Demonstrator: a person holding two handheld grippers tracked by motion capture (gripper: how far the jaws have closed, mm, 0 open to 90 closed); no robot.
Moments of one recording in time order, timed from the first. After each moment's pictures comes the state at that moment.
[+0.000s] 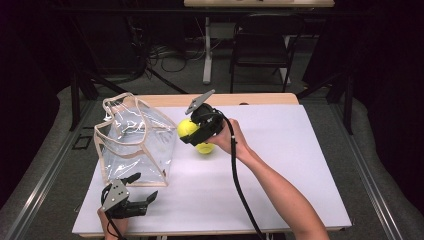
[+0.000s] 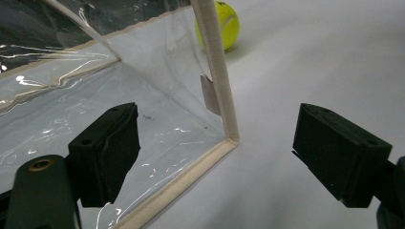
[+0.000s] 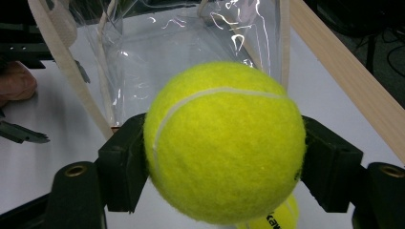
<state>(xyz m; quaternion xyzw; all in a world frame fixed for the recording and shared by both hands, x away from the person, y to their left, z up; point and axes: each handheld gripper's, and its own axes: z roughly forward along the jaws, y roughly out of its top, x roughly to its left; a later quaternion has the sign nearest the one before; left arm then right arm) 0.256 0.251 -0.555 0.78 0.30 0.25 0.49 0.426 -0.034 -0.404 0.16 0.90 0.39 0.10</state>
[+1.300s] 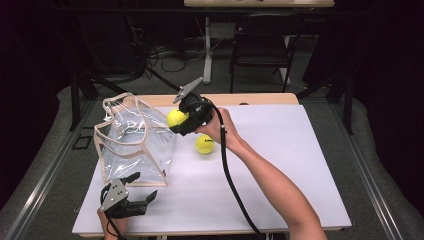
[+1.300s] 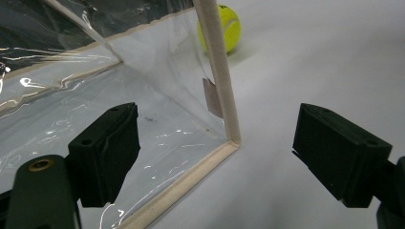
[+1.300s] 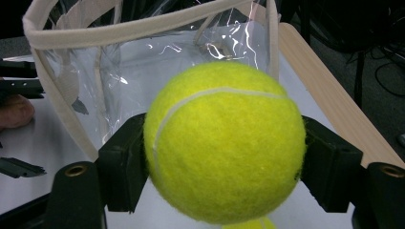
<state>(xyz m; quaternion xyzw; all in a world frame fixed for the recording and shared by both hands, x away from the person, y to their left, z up) 0.257 0.253 -0.554 0.78 0.30 0.26 0.49 0.436 -0.007 -0.374 0.15 0.90 0.39 0.11</state>
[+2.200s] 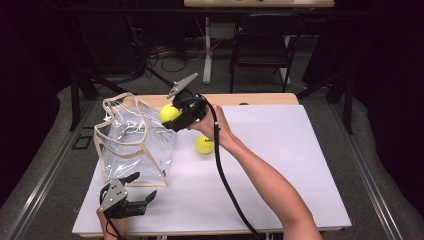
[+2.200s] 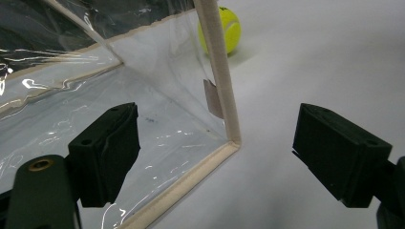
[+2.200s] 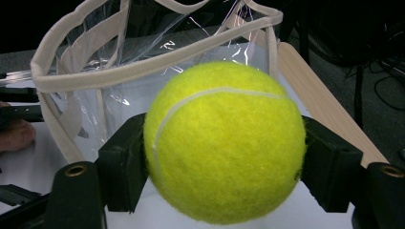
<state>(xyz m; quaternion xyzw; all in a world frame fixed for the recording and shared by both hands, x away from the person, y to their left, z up) 0.256 0.254 -0.554 0.77 0.30 0.26 0.50 0.440 0.007 -0.367 0.15 0.89 0.41 0.11</state>
